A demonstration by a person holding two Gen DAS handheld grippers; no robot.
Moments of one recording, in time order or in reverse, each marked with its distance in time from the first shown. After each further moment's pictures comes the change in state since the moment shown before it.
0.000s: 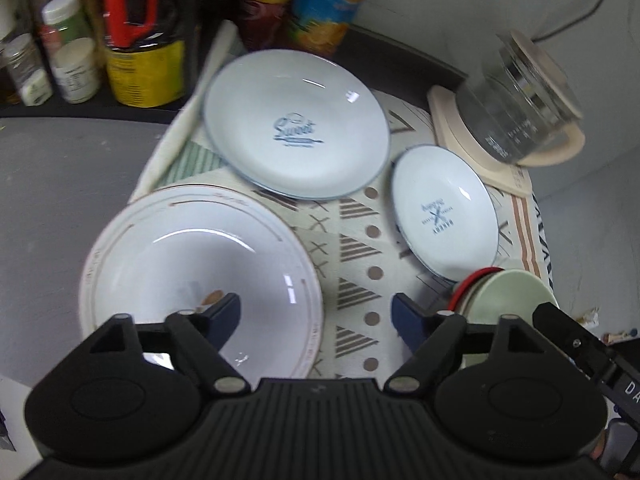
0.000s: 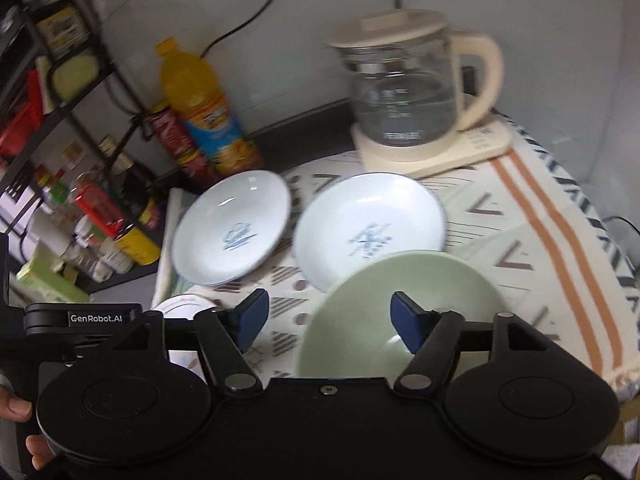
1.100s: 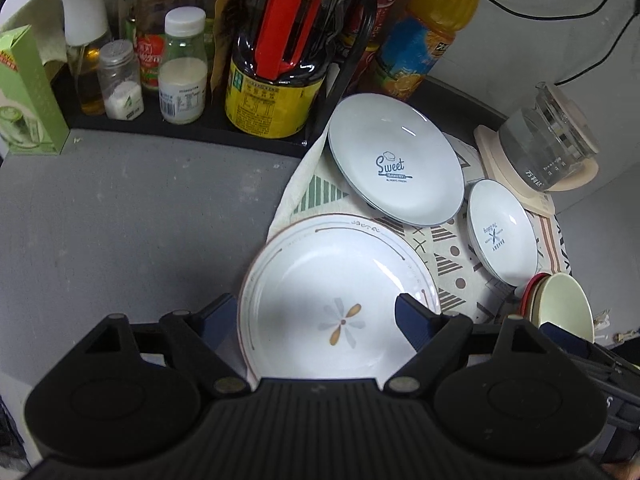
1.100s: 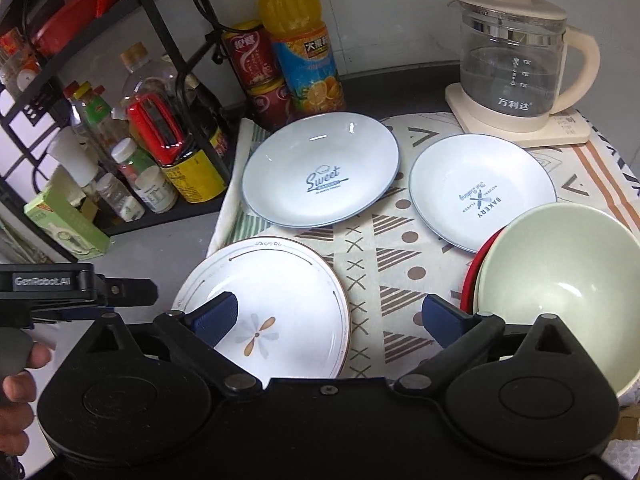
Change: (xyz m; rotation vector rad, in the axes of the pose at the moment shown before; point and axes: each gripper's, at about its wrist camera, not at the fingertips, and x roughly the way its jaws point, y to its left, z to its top) left arm -0.051 0.120 0.006 0.024 -0.074 -0.001; right arm 0.038 0.120 -0.042 -0.100 0.075 -0.034
